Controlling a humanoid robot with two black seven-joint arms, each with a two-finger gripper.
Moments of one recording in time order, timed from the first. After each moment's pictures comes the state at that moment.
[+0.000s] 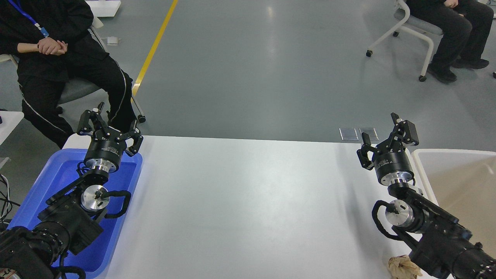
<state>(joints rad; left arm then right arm) -0.72 0.21 -0.75 -0.21 -0.11 -0.59 -0.58 0.58 -0.25 0.71 0.68 -0.06 0.04 0.68</state>
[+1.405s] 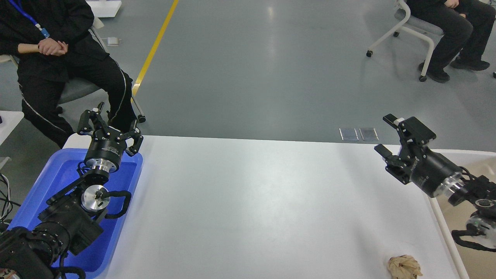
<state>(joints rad) -0.72 0.21 -0.75 -0.21 -0.11 -0.59 -0.58 0.66 -0.96 0.25 1.39 -0.43 -0.08 0.56</state>
